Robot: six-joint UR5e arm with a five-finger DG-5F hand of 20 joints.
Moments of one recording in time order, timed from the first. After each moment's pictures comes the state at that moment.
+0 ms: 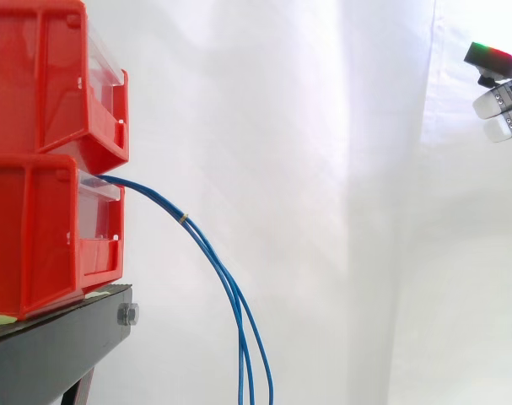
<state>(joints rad) -0.02 -1.67 -1.62 -3.04 -1.50 -0.02</state>
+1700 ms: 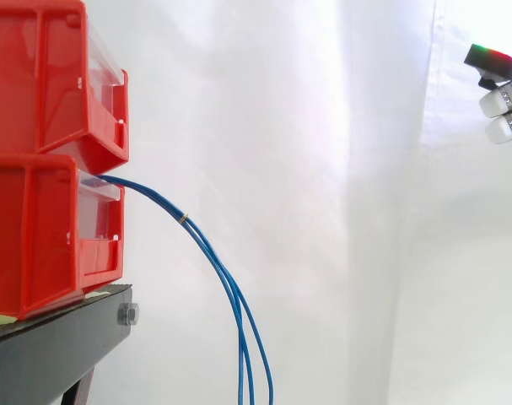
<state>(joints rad) -0.02 -1.67 -1.62 -3.04 -1.50 -0.02</state>
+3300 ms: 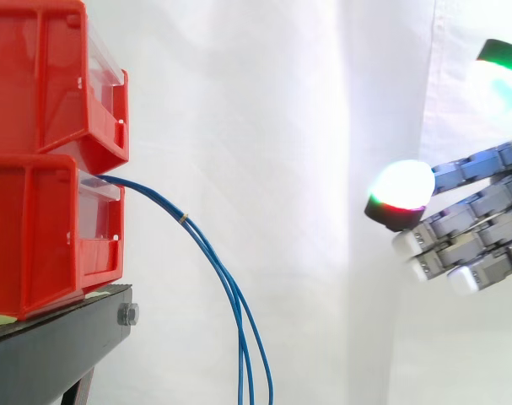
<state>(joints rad) 0.02 -1.94 -1.58 -2.86 -1.45 0.03</state>
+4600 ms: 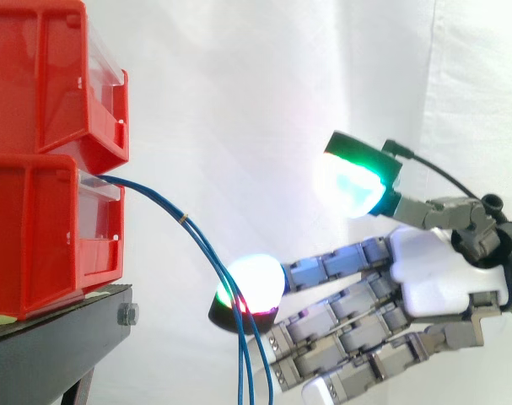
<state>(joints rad) 0.01 -2.27 -1.29 -2.81 -1.57 0.15</state>
